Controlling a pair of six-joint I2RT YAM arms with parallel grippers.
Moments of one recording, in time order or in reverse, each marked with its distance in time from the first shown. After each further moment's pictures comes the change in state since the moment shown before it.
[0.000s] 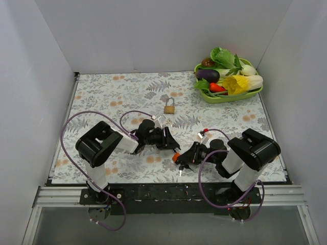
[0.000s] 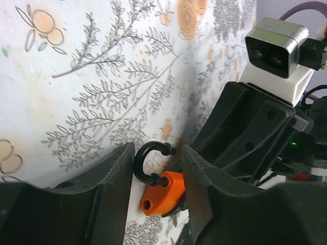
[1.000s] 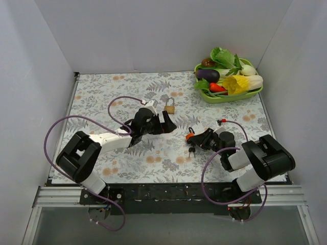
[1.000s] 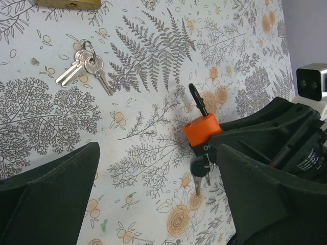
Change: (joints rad) left arm 0.019 -0.224 0.146 -0.372 -0.406 0.204; right arm -0.227 -0.124 0.024 -0.102 0.232 -0.072
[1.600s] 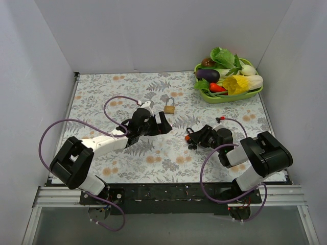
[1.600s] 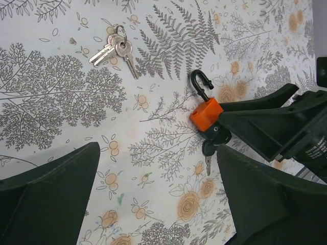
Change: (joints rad) left arm 0.007 -0.102 0.000 -0.172 -0.072 0.008; right arm -0.001 0.043 0.088 -0.119 0.074 -0.041
